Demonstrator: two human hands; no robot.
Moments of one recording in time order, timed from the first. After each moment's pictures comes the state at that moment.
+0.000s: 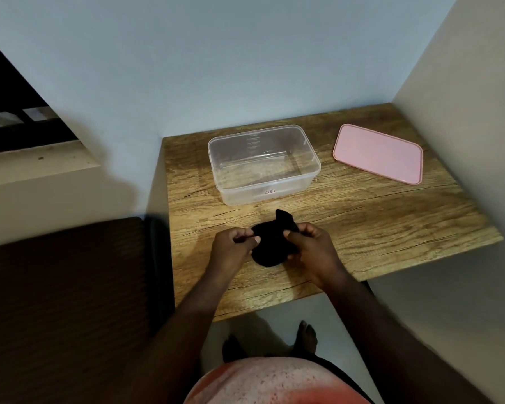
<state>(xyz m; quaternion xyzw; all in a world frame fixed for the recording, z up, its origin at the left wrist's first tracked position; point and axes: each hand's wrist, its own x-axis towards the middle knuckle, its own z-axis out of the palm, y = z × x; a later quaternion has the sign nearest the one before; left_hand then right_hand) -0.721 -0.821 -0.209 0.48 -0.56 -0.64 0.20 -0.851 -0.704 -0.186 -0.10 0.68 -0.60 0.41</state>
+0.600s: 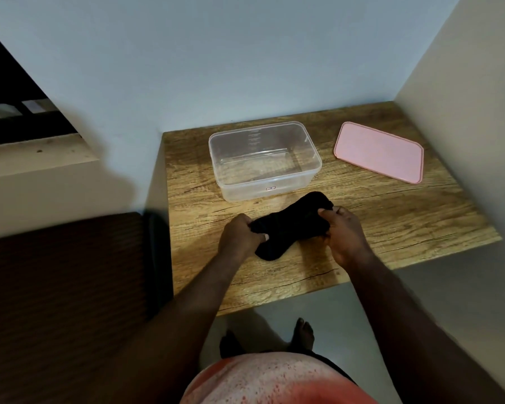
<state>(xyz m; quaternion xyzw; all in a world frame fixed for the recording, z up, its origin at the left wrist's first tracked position) -0.748 -0.832 -0.205 0.50 -0.73 -0.47 0.05 -0.904 -0.698 -0.176 0.00 0.66 -0.65 0.38</state>
